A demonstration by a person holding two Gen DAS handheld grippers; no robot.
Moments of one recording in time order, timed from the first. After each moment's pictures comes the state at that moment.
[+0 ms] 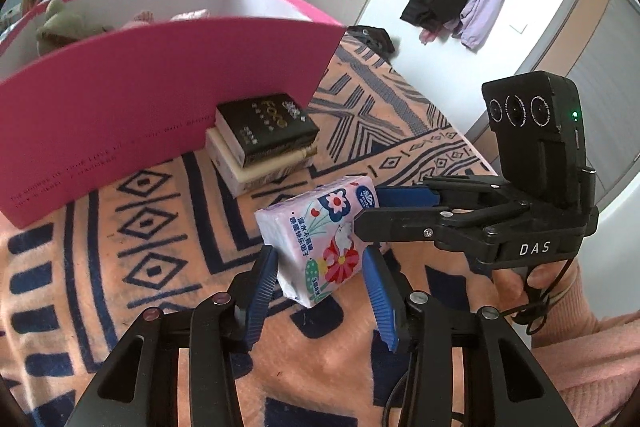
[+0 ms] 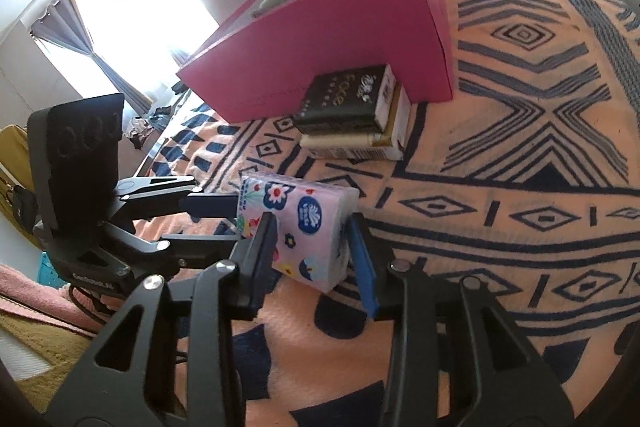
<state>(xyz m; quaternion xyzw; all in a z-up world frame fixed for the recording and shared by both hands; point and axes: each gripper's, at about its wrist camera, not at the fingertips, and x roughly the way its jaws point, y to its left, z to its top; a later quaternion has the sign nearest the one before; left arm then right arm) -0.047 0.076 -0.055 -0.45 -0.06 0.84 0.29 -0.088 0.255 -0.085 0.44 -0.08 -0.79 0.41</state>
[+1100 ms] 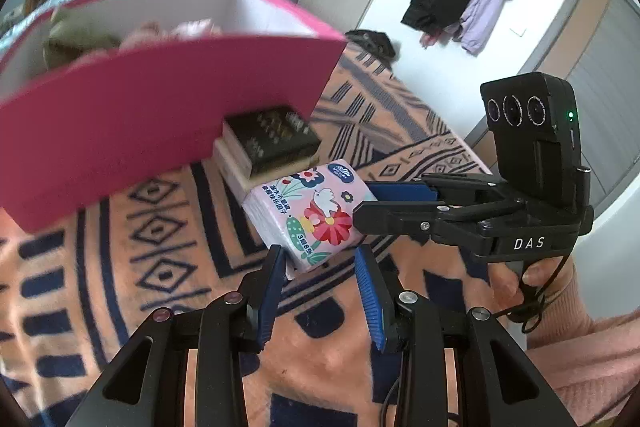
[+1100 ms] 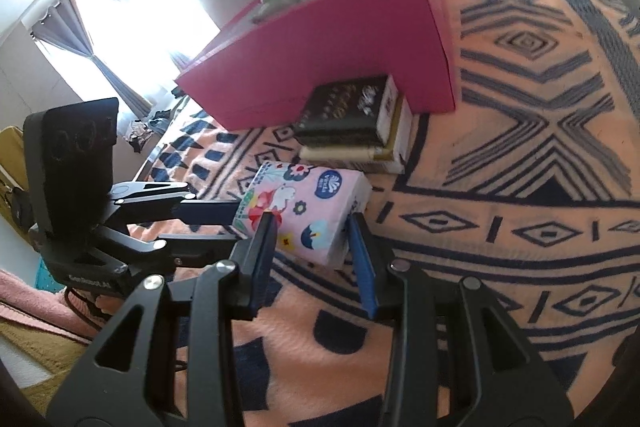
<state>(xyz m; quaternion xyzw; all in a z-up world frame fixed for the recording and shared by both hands) -0.043 0.069 -0.042 -0.44 -0.06 0.85 0.29 -0.087 0.258 -0.073 0.43 -0.08 -0.80 0.41</state>
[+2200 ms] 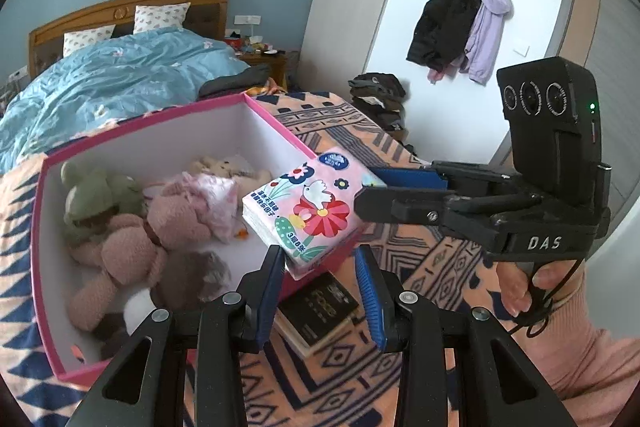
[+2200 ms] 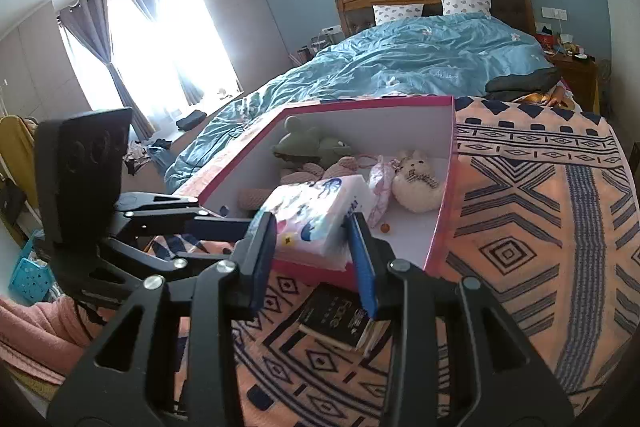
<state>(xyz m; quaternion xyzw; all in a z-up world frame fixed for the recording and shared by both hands) -0.130 0.063 0.050 -0.38 -0.01 0.89 0.27 -0.160 0.240 0.035 0.32 -0.04 -0.85 0.42</state>
